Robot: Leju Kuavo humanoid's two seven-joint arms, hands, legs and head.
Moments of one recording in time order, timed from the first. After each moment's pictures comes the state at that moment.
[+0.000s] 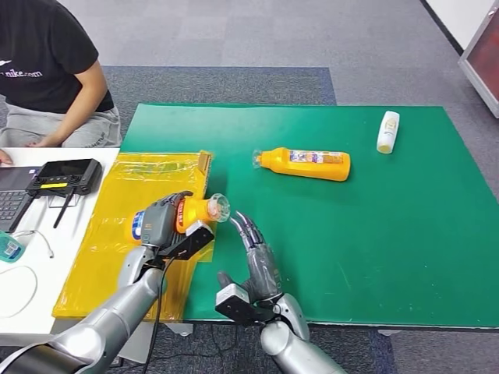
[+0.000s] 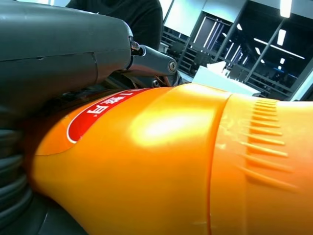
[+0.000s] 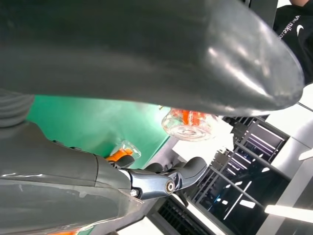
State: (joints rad) left arm -0.52 -0.12 -0.29 -0.52 -0.69 0.64 -0.48; right arm -0.30 0.24 0.69 -0.83 0.39 -0.62 -0.65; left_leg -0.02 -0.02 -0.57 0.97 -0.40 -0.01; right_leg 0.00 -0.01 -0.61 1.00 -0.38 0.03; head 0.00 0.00
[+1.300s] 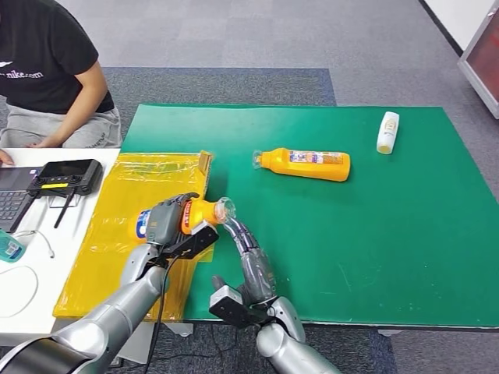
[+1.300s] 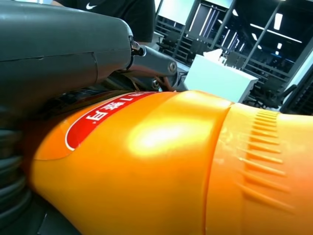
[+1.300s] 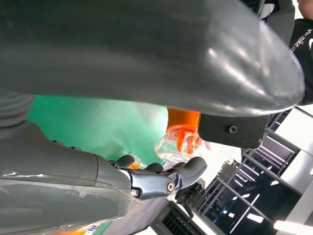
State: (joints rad) left arm -0.55 -0.13 -0.30 -0.46 -0.70 0.59 -0.47; right arm -0.32 0.27 0.69 -0.73 0.40 -0.61 -0.66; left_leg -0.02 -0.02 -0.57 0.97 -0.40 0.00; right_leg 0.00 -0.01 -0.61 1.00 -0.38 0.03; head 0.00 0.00
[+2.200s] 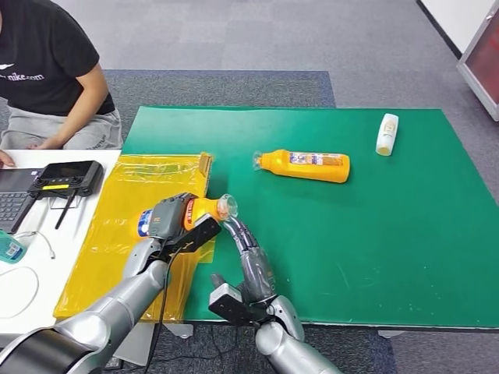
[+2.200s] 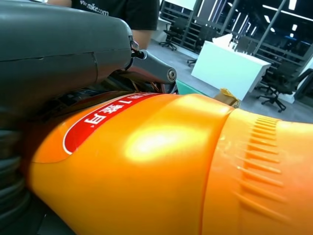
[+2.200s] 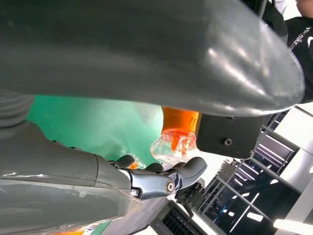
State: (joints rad) left arm -0.59 -0.14 -0.32 -0.41 -0.70 0.54 -0.39; right arm -0.33 0.28 0.69 -0.71 0.38 -0.62 -0.67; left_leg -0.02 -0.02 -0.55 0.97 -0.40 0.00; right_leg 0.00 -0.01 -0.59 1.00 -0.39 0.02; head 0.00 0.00
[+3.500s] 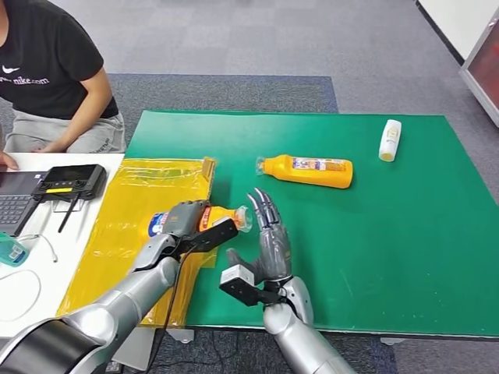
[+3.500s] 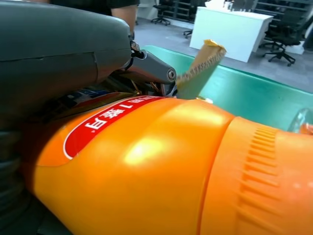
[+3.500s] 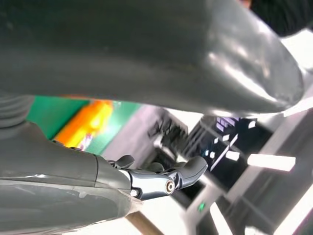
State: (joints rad) left arm -0.64 -0.17 -0.39 -0.36 -0.79 0.36 -0.25; right arm -0.32 0.32 0.43 -0.84 0.59 -0.69 -0.70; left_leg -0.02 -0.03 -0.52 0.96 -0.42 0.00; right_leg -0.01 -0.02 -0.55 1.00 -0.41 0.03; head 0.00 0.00
